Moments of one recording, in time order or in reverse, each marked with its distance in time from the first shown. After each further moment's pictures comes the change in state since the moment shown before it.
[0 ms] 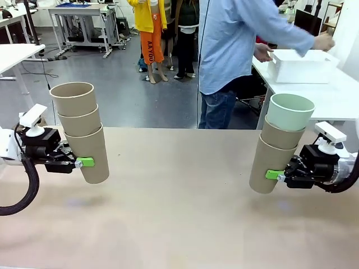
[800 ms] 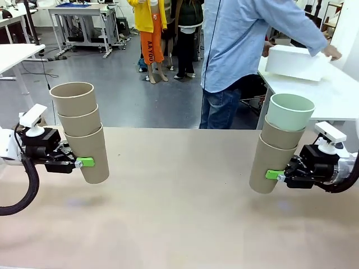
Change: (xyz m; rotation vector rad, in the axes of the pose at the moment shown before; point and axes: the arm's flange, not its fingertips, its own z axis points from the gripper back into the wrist) left arm 0.000 0.000 0.000 0.000 0.000 0.000; right arm 0.000 0.000 0.000 0.000 0.000 0.000
